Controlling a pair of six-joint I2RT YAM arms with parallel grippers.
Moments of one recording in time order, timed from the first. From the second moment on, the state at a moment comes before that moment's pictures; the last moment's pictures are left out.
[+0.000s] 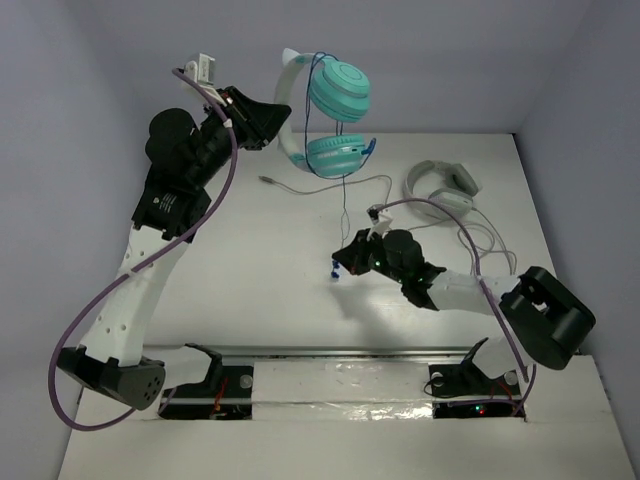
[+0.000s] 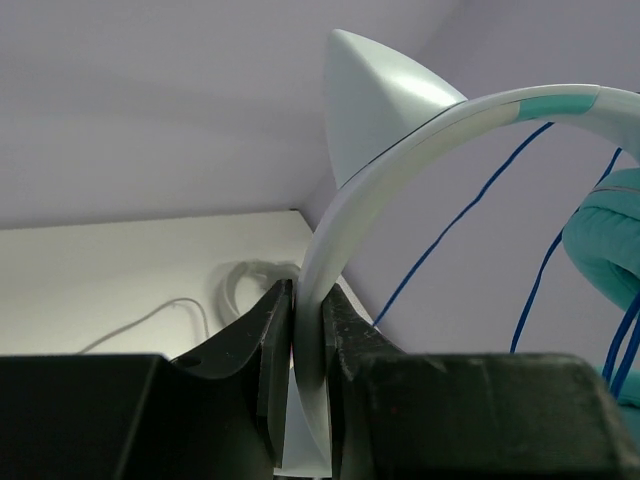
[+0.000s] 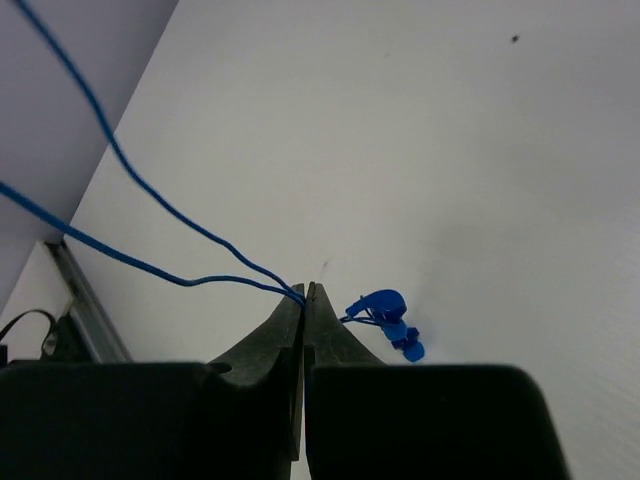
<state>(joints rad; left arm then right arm) -0.38 1.23 1.55 -0.15 0.29 -0.65 0.71 1.48 0.58 0.63 -0.13 0.61</state>
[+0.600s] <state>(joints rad) -0.33 1.33 1.44 -0.20 -0.30 -0.45 1.20 1.17 0.66 0.05 0.20 0.64</state>
